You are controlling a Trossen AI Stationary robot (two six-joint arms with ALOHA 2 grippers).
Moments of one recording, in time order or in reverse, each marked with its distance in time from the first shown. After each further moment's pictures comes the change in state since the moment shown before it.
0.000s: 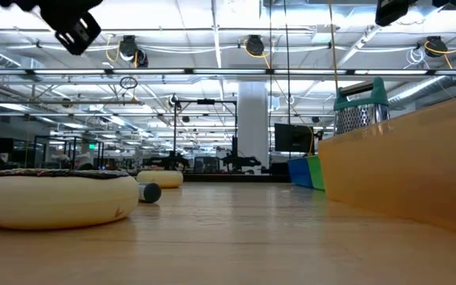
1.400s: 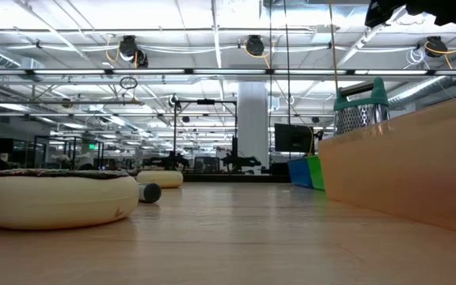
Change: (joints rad) left arm -0.617 1.017 0.604 -0.901 -0.046 -0.680; right arm -0.118 0.000 0.000 0.029 -0.002 -0.153
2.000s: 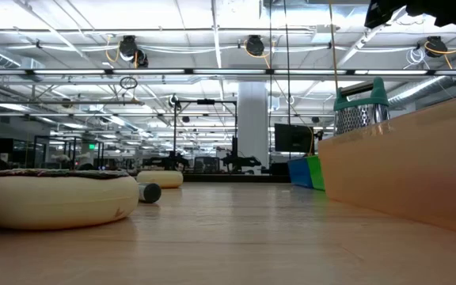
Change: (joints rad) left arm 0.010 0.010 -0.006 0.001 -0.188 0.056; right arm 0.000 0.000 0.000 -0.014 0.001 0.000
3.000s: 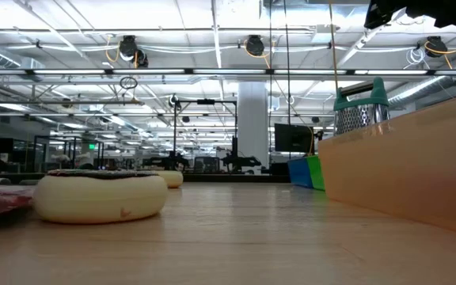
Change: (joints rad) left arm 0.125 -0.070 0.026 -0.262 0.020 -0.143; right arm 0.000 0.000 0.000 -0.015 0.001 -0.011
